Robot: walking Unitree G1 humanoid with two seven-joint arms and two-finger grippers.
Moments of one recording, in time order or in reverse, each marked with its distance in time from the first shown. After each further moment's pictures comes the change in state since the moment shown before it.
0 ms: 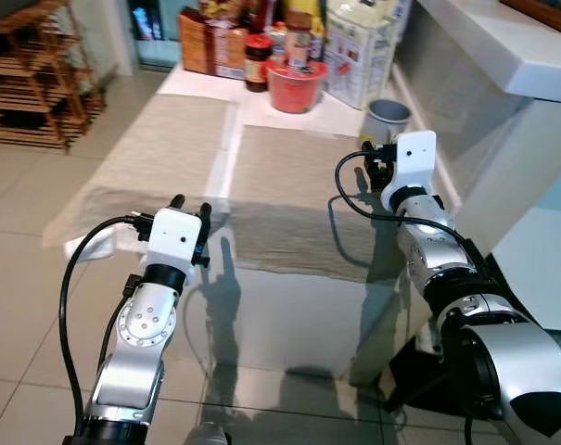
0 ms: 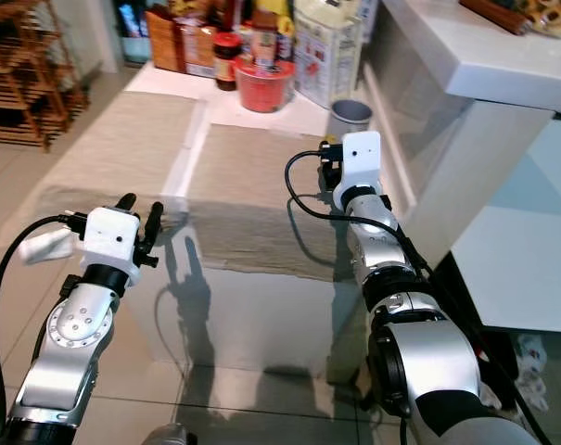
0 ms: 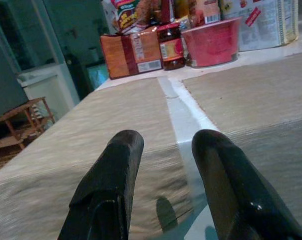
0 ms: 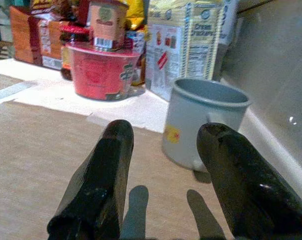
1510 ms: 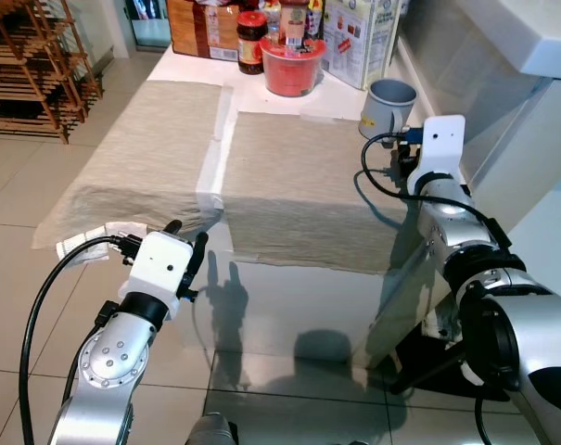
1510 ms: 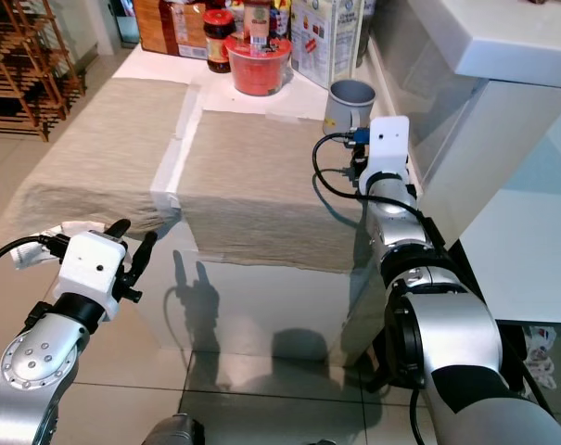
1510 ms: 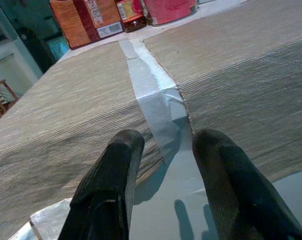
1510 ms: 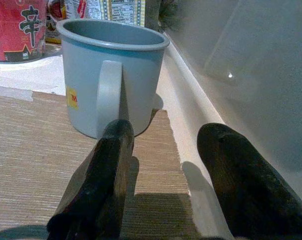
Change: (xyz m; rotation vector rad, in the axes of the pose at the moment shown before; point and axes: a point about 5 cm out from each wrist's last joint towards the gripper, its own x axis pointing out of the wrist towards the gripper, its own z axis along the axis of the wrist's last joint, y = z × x) left arm -0.044 0.007 0.013 0.045 0.095 -0.137; right arm 0.011 -0.036 0.014 -0.051 0.089 -0.202
